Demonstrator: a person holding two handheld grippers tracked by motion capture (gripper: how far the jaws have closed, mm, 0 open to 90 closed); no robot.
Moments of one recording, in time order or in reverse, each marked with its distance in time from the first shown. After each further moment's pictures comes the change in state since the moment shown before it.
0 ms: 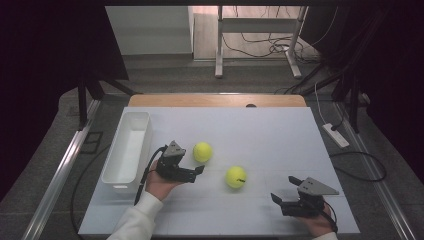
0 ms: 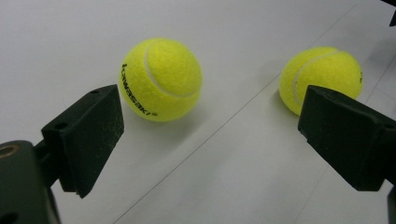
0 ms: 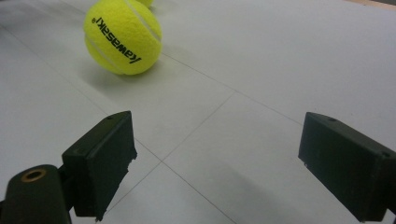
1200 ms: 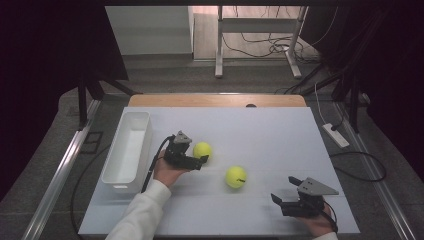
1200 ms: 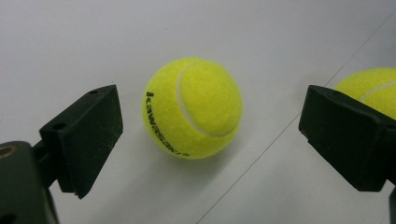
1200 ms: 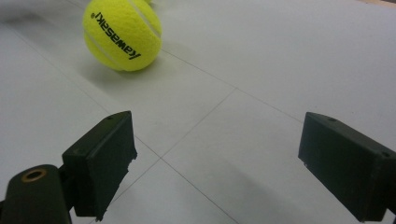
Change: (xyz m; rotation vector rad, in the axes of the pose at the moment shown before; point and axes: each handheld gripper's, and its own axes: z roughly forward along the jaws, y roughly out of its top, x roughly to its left) left arm 0.019 0.022 0.034 0.050 0.036 -0.007; right arm -0.001 -0.001 0.000 0.010 0.001 -0.006
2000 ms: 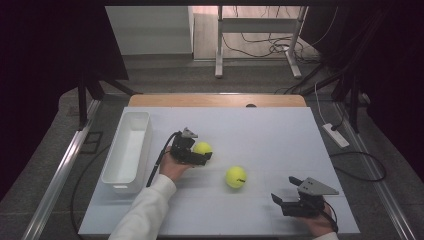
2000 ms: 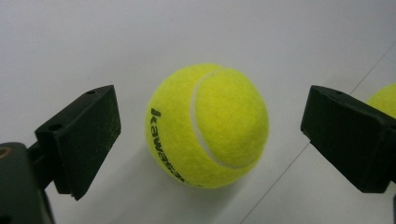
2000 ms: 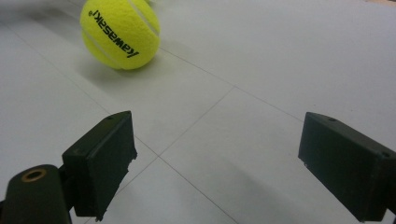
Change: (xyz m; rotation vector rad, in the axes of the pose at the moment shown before) left arm 0.008 0.010 0.028 0.064 0.006 -0.019; right arm -0.002 -0.001 0.000 0.003 -0.001 -0.001
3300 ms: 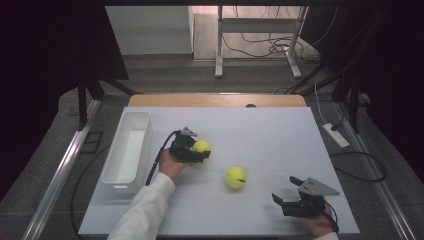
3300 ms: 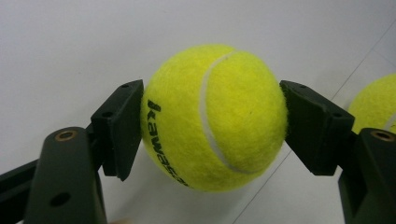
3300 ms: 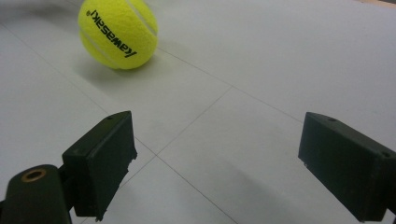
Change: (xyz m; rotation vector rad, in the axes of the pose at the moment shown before) left arm 0.006 0.002 -0.005 0.029 -0.054 0.003; right arm 0.000 -0.001 -0.001 -0.005 -0.005 0.000
